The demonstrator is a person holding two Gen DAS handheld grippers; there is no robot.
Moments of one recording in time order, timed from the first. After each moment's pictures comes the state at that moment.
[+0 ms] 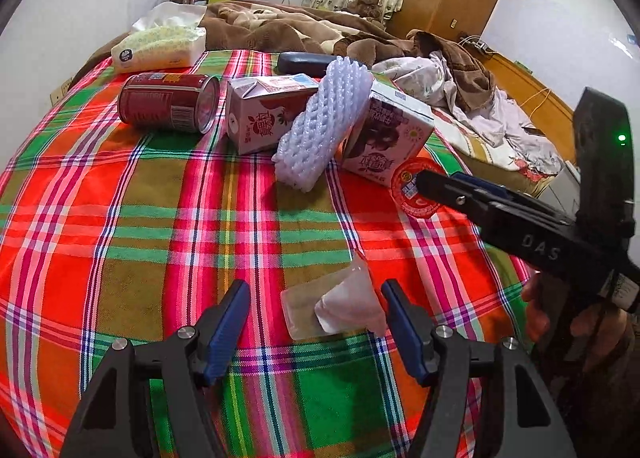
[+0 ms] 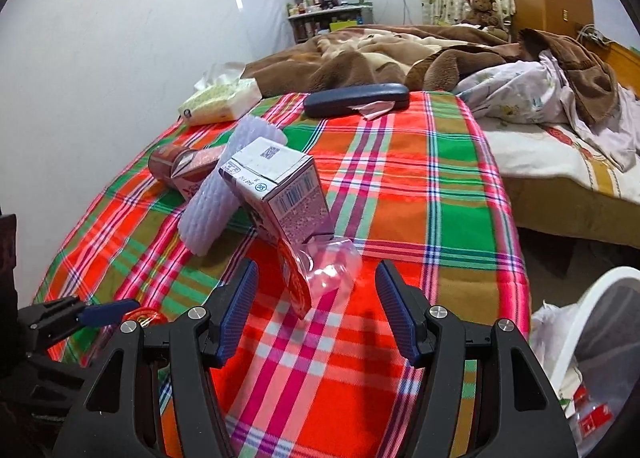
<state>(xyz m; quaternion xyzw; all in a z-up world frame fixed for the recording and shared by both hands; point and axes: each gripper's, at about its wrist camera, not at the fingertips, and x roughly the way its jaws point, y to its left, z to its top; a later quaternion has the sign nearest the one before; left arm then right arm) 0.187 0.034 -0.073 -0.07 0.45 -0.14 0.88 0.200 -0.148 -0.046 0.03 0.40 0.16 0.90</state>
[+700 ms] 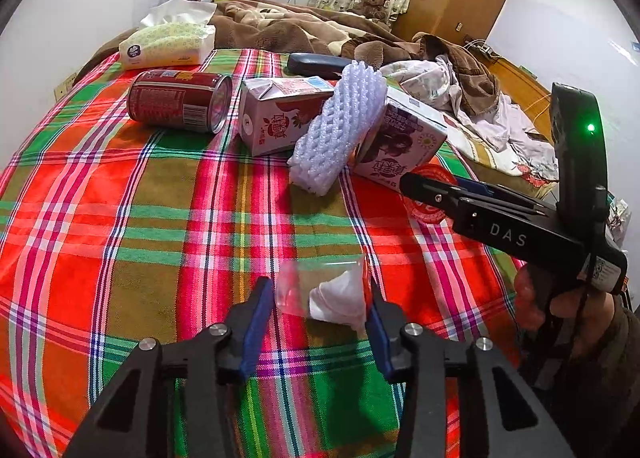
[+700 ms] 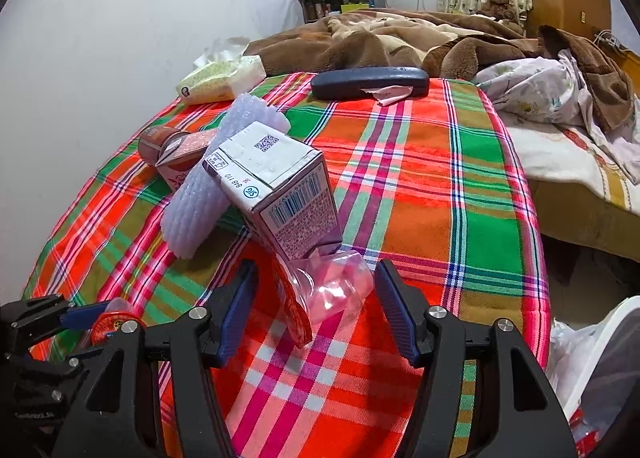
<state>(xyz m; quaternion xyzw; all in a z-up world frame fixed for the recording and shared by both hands) 0.191 0.044 -0.074 -0.08 0.46 -0.14 0.88 0.221 -0.138 -0.055 0.01 0.42 0.17 0.89</state>
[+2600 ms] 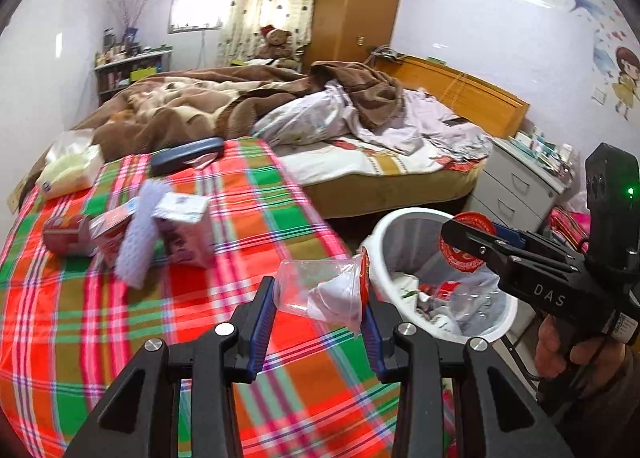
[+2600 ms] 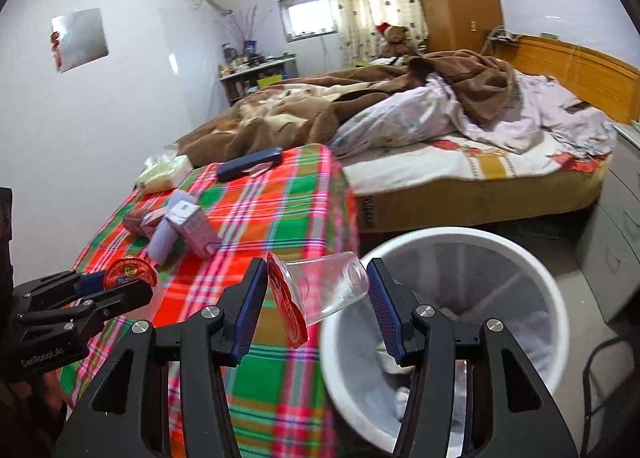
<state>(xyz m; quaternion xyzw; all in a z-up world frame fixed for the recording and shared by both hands) 0.134 -0.106 0.018 0.01 0.35 -0.26 0.90 0.103 -0.277 0.009 0.09 0.32 0.03 0.94</state>
